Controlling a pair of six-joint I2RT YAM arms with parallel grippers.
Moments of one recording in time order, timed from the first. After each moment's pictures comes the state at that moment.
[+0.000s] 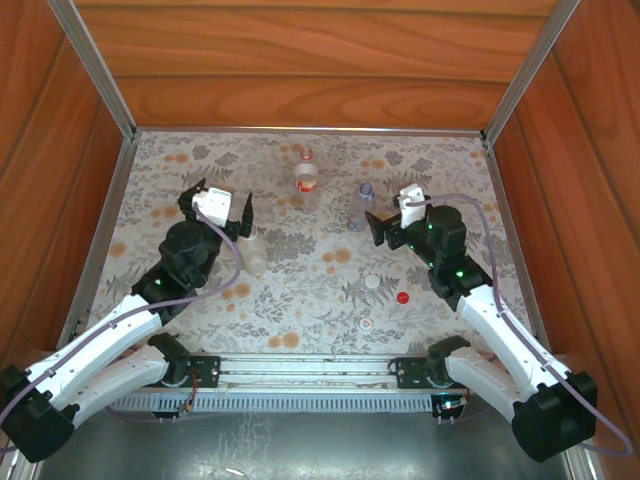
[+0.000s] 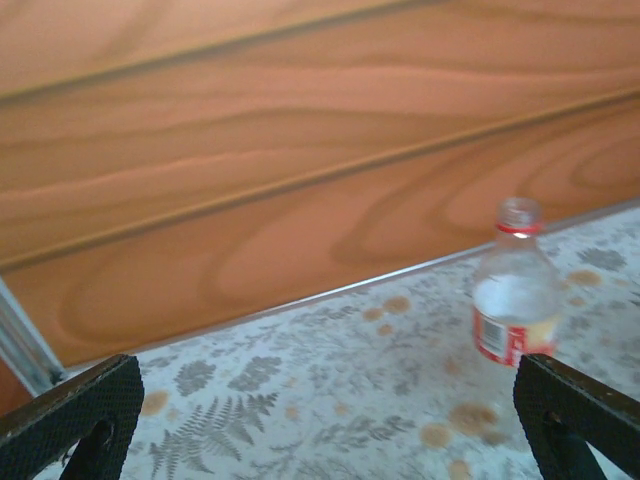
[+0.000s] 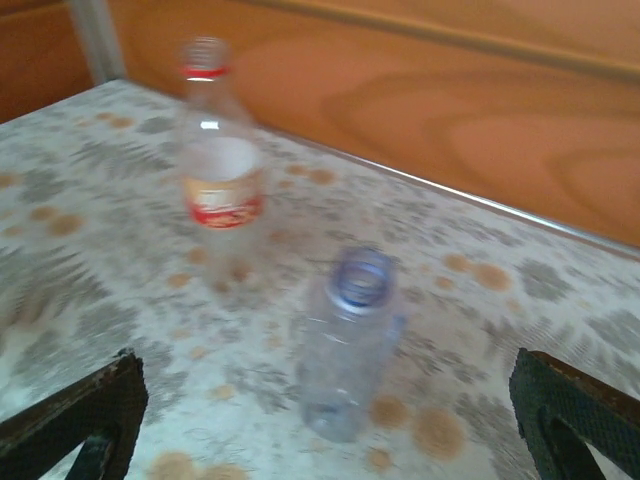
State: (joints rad) left arm -0.72 0.82 0.60 0.18 -0.48 0.16; right arm 0.45 0.90 0.65 -0.05 -0.14 -0.15
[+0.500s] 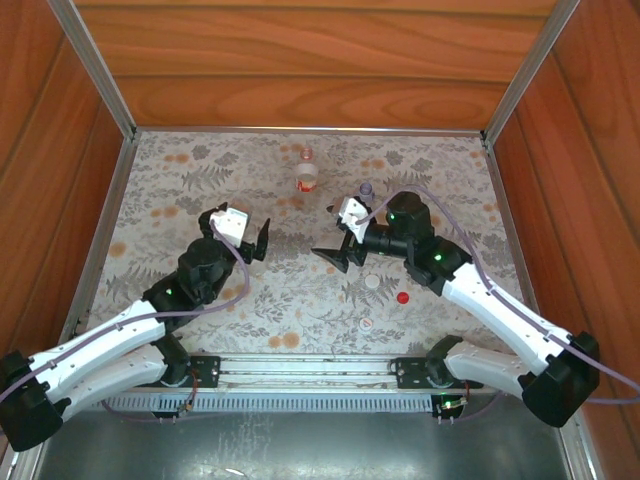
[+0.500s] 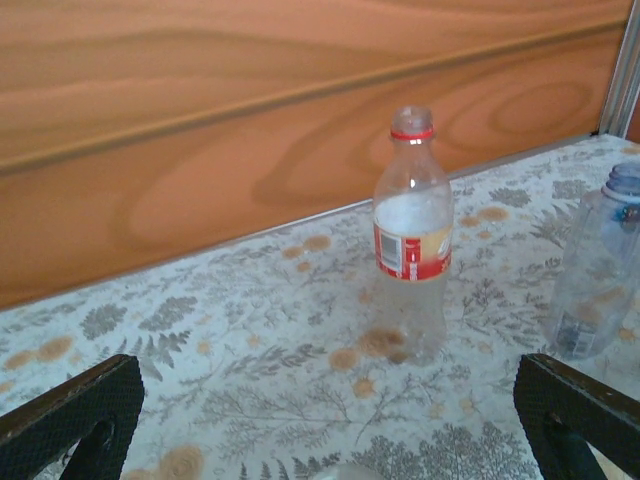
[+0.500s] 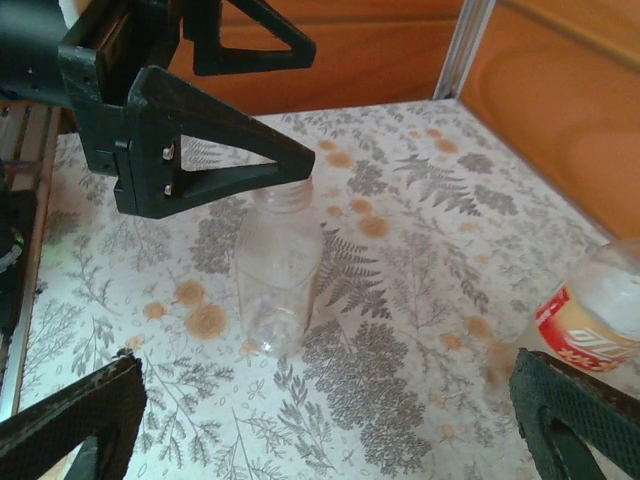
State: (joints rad) left arm -0.84 0.82 0.49 0.15 -0.49 0.01; right arm 0.71 1.08 0.88 -0.21 -0.50 -0.37
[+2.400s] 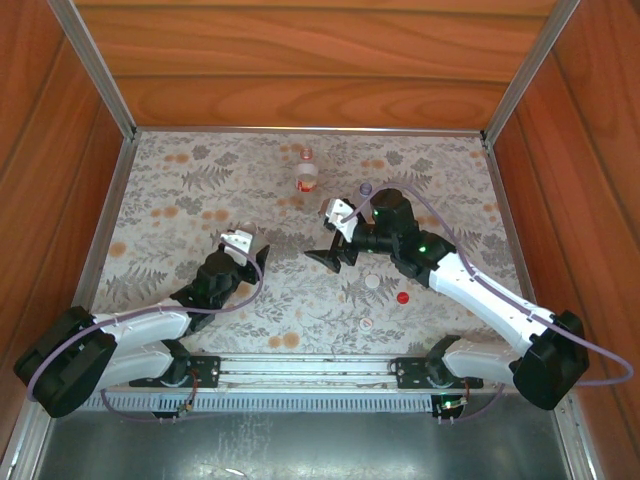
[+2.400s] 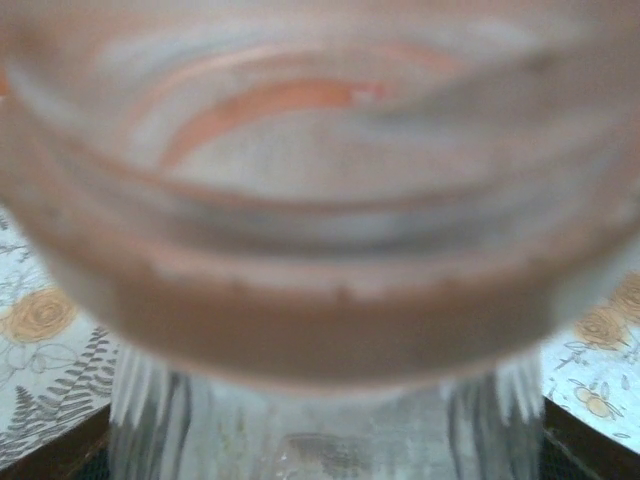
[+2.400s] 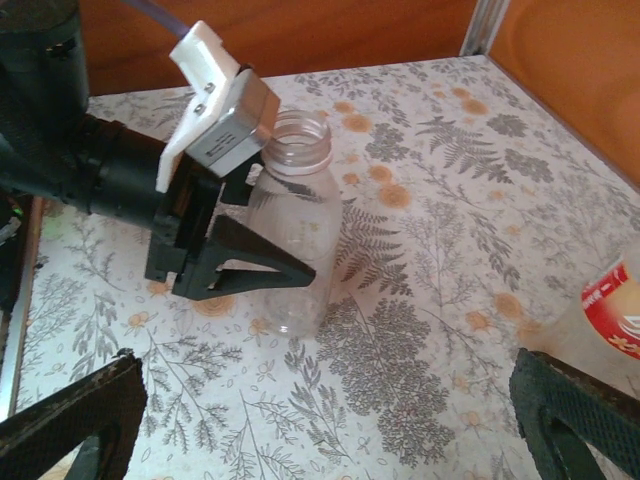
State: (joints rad) left arm -0.72 1.12 0.21 0.57 -0.25 -0.14; right arm 0.73 1.17 0.89 -0.20 -0.48 -0.35
